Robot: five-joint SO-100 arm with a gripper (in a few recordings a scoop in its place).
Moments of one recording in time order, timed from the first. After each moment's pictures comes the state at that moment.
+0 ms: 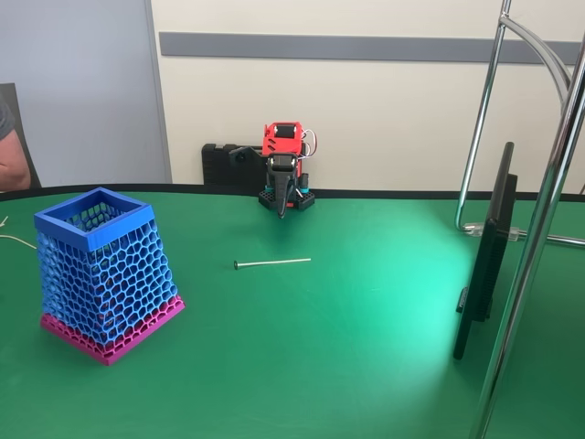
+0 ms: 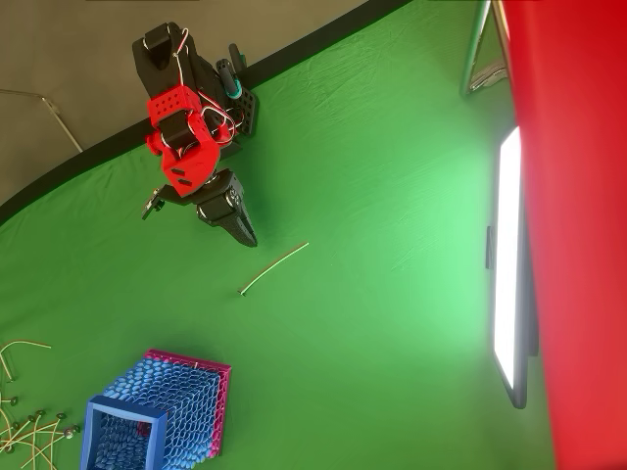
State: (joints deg) arm 1.2 190.1 176.2 49.7 0.2
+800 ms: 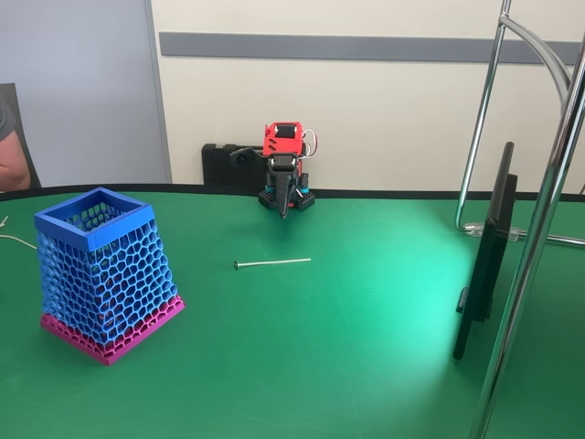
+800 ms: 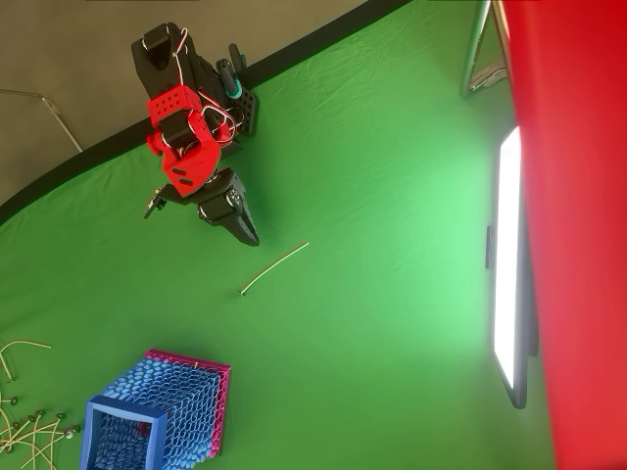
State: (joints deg) arm 0.5 190.1 176.2 49.7 2.8
